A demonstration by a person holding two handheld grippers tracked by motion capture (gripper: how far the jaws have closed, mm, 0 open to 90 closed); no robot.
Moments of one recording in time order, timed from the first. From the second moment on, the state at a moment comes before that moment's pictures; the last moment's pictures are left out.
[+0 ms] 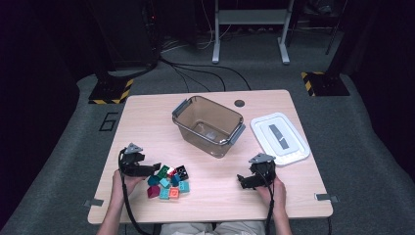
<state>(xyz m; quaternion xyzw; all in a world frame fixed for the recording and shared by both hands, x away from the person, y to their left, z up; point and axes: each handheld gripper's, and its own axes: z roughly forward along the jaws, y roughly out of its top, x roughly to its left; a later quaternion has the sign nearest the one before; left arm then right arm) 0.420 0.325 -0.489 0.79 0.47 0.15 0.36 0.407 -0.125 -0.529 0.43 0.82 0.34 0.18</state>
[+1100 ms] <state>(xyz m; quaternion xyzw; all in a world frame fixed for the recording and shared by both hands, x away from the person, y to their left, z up) 0.428 0.306 -0.498 0.82 0.45 0.12 0.33 0.407 -0.125 -0.529 0.43 0.81 0.34 0.18</state>
